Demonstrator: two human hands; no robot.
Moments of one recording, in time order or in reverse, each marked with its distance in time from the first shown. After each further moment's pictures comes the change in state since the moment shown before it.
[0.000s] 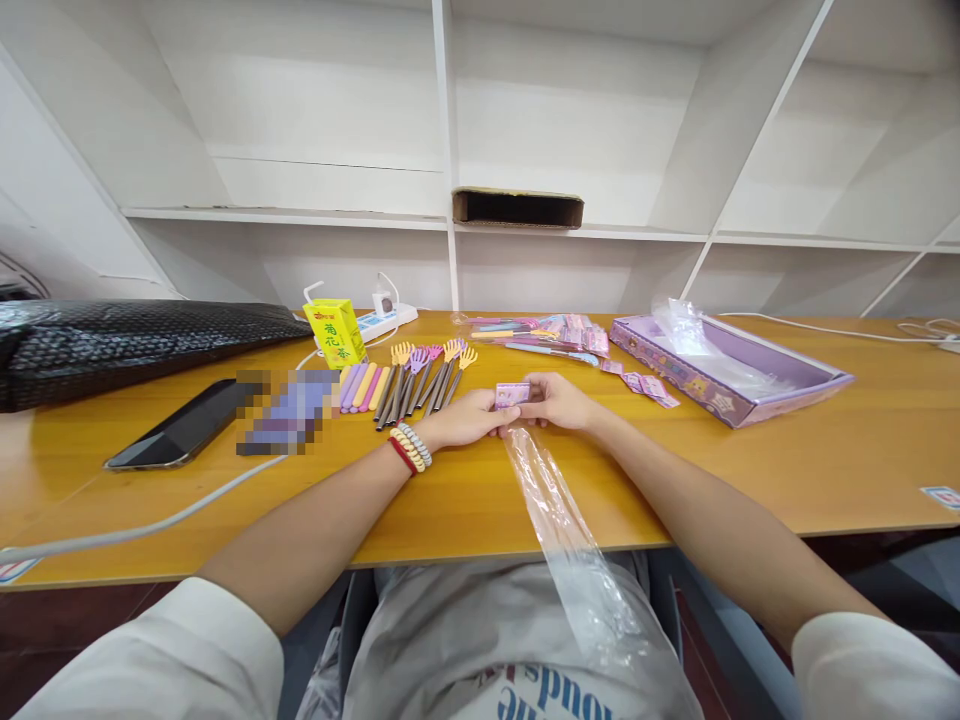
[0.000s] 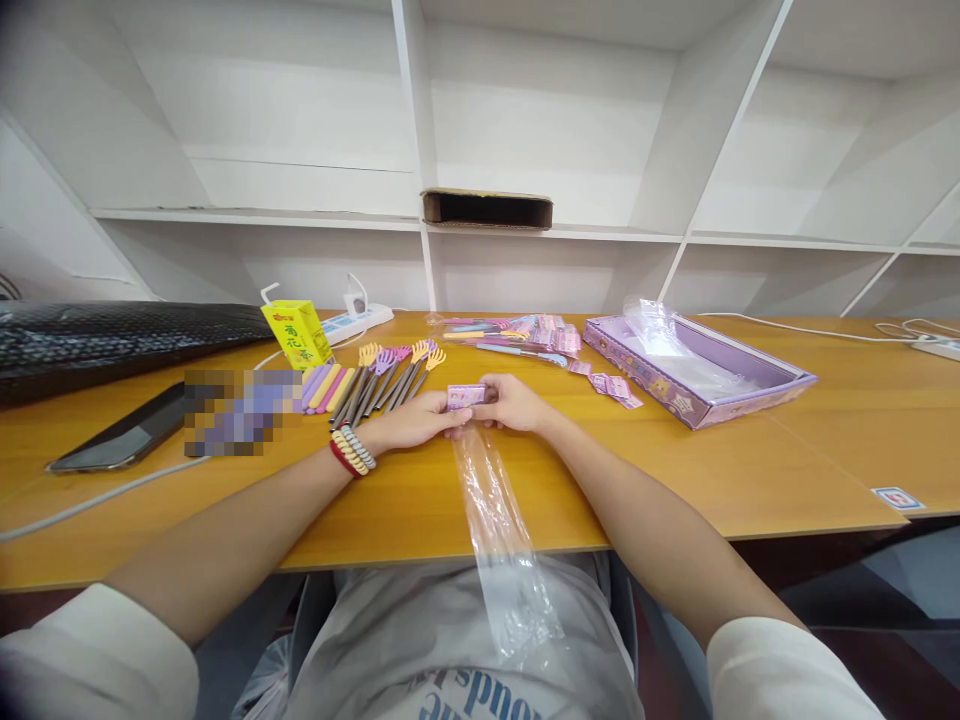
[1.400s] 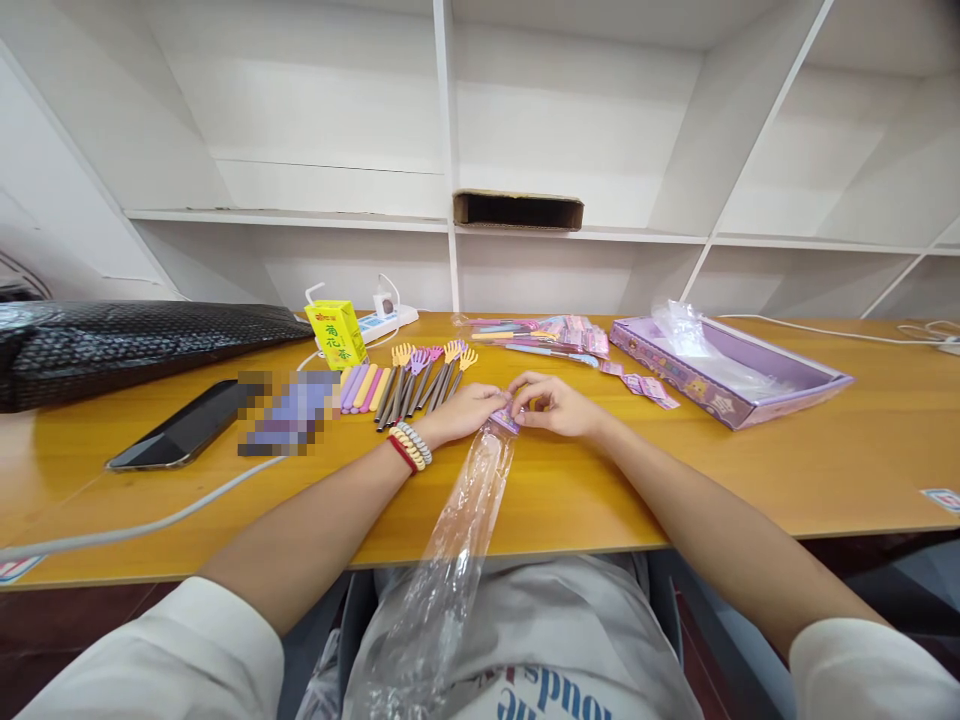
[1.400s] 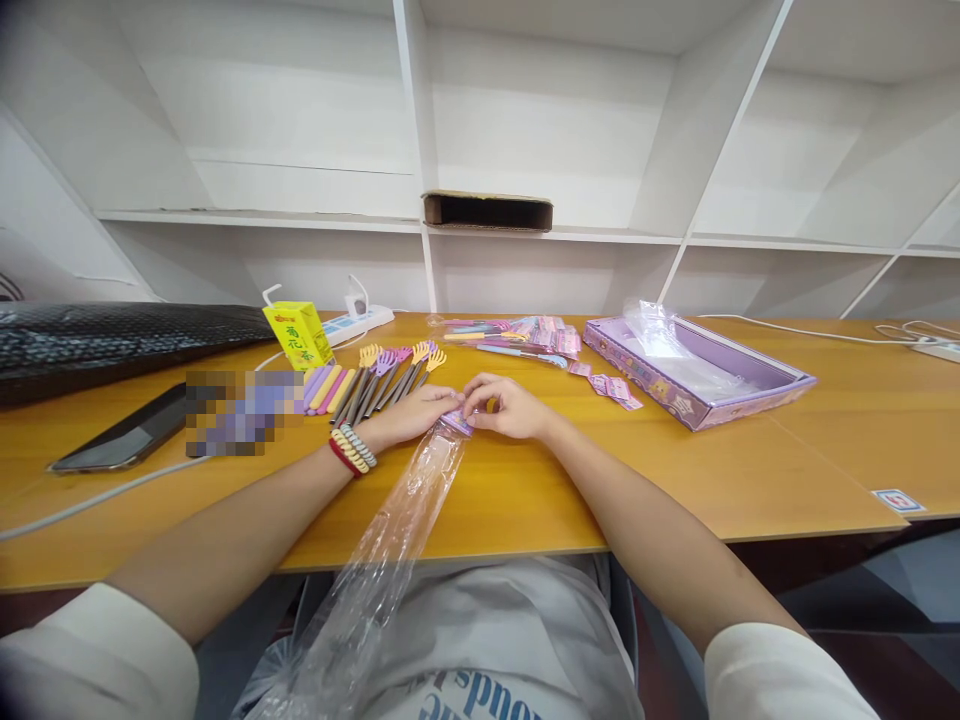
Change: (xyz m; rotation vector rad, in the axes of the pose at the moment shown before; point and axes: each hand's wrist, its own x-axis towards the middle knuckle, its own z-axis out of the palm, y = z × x) left_hand 0.005 -0.004 -0.006 0.127 0.173 -0.010; right_hand -0.008 -0.015 -0.001 -0.270 -0.007 -0.303
